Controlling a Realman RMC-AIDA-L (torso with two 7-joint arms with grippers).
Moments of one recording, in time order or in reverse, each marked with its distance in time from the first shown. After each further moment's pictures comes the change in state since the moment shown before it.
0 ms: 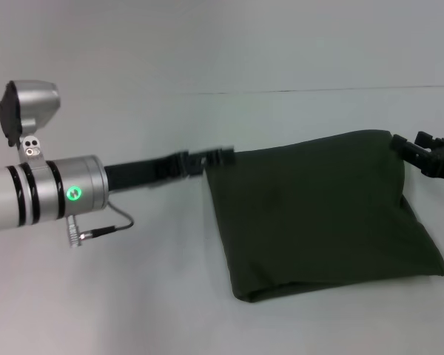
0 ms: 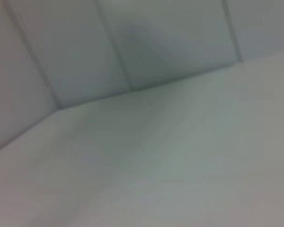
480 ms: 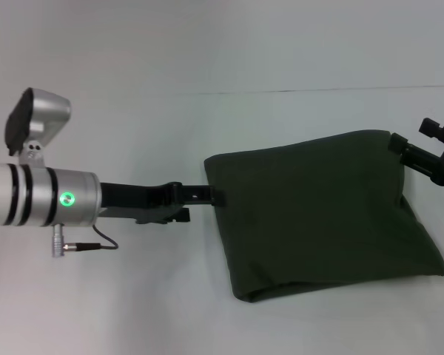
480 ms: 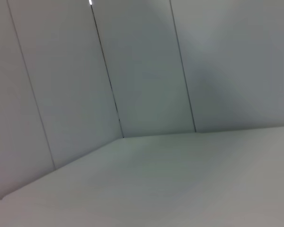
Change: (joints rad) left arm -0.065 0.027 -0.073 0.010 0.338 0.095 -0.314; right arm -0.067 0.004 0.002 -0.048 0.059 -0.263 -0.158
